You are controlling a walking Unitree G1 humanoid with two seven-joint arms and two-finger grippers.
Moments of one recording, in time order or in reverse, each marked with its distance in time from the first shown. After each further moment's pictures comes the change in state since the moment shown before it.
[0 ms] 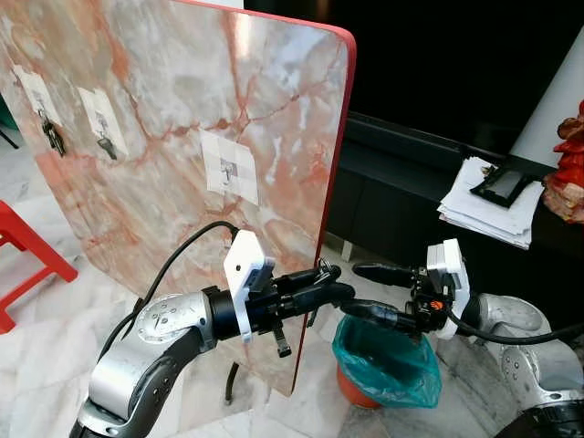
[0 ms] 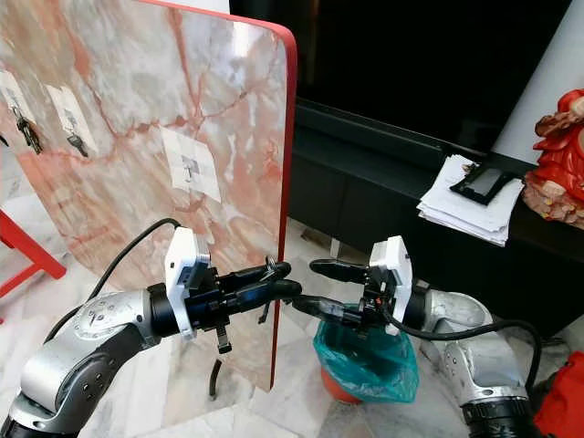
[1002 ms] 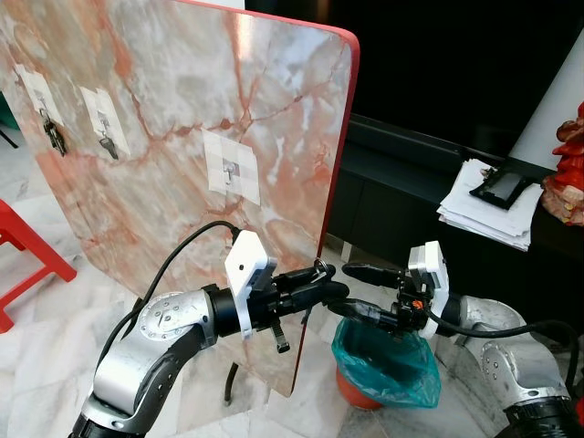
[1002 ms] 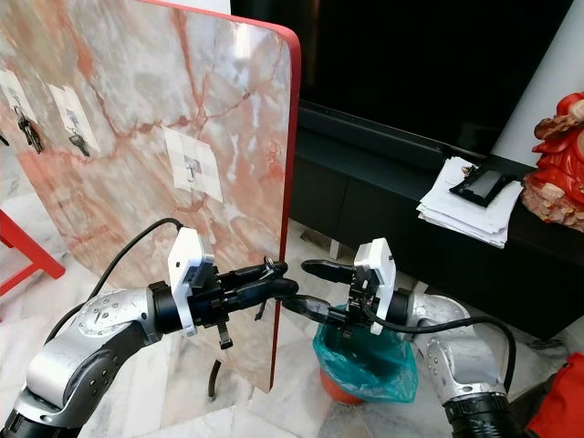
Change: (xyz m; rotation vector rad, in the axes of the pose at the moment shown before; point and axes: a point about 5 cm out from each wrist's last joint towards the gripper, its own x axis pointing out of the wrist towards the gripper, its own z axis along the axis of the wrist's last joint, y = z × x) left arm 0.003 0.005 -0.008 0.020 0.038 0.019; right arm 0.011 -0.005 -0.013 0.041 0.003 -0.052
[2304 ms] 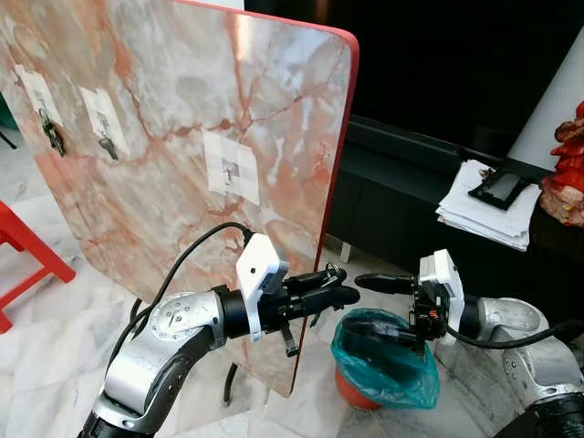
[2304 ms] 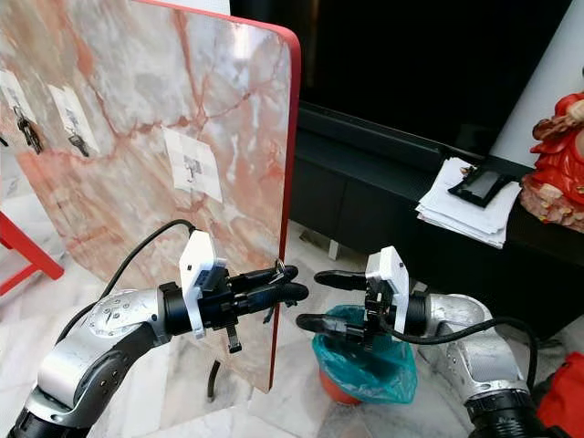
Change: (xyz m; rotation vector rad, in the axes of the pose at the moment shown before) left arm 0.006 -0.002 0.000 0.015 0.004 -0.019; right arm -0.020 -0.002 -0.003 -0.043 0.108 0.066
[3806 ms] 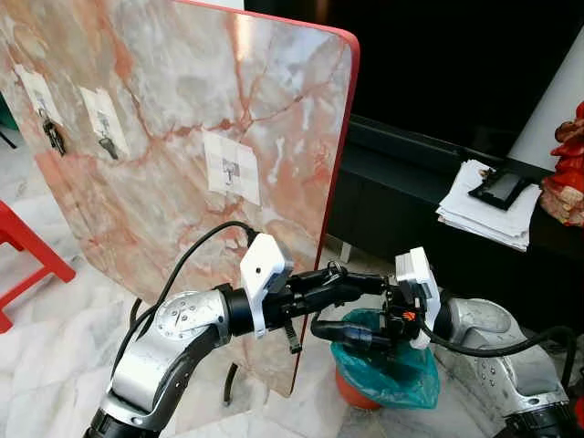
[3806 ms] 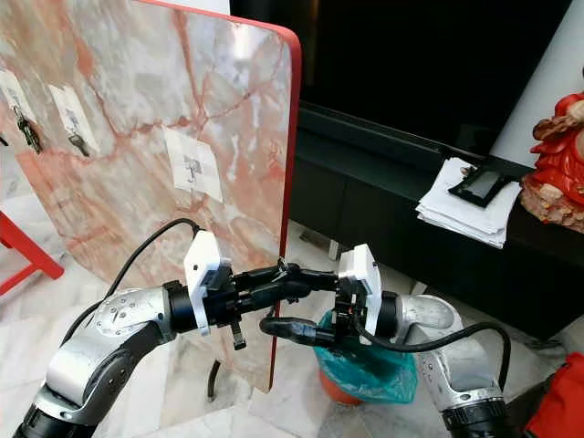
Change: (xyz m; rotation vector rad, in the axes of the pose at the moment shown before) left arm 0.004 0.002 -0.003 0.024 0.001 0.018; right arm 0.039 0.025 0.014 0.036 -0.105 0.114
